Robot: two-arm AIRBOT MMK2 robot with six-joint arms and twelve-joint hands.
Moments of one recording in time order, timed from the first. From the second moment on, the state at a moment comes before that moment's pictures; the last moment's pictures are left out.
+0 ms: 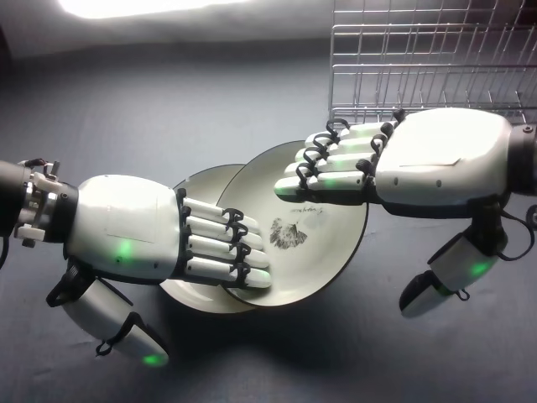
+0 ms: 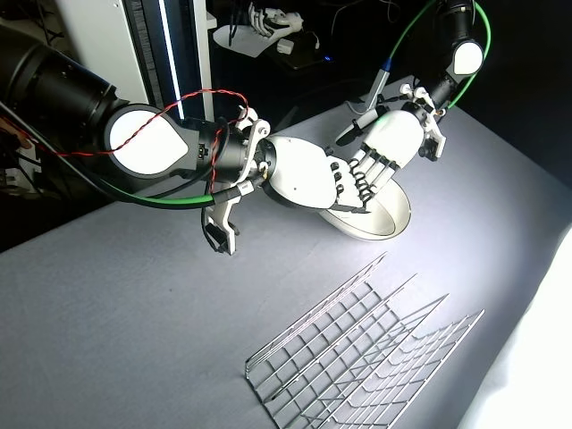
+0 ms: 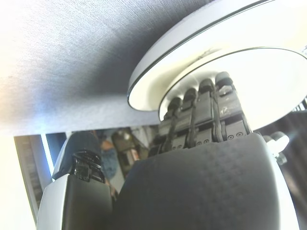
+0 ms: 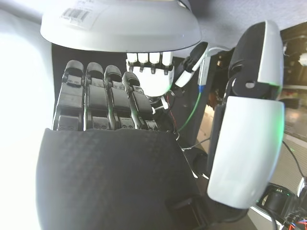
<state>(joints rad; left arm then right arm) 0.57 -1.13 1.48 1.64 -0.93 -0.06 -0.43 -1.00 1.01 -0.85 0.39 -0.24</state>
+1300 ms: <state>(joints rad) 0.57 -1.13 1.47 1.64 -0.93 -0.07 -0.22 -0.89 0.94 -0.86 0.39 -0.24</state>
